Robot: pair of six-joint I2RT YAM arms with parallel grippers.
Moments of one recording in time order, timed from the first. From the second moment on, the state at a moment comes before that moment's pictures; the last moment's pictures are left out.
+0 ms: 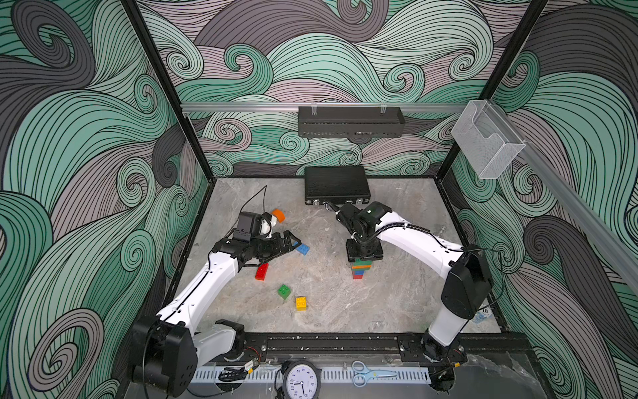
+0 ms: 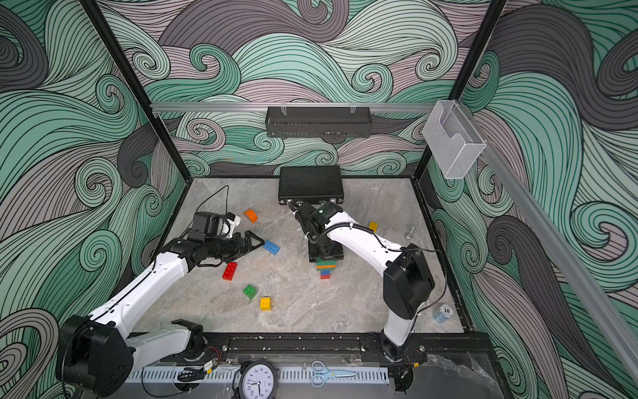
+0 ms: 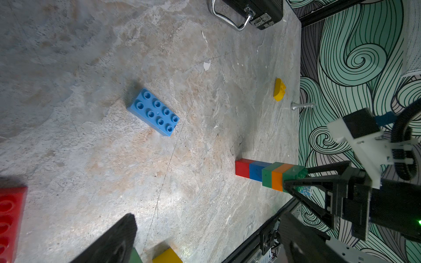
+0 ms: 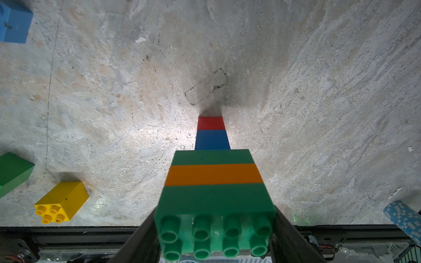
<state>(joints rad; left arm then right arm) -0.24 1.15 0.82 -0.56 0.53 -0.56 0.74 1.77 1.50 -1.34 0.05 0.62</state>
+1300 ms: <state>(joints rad) -0.24 1.14 0.82 -0.58 0.49 -0.55 0.74 1.75 1.51 -1.34 0.06 0.69</state>
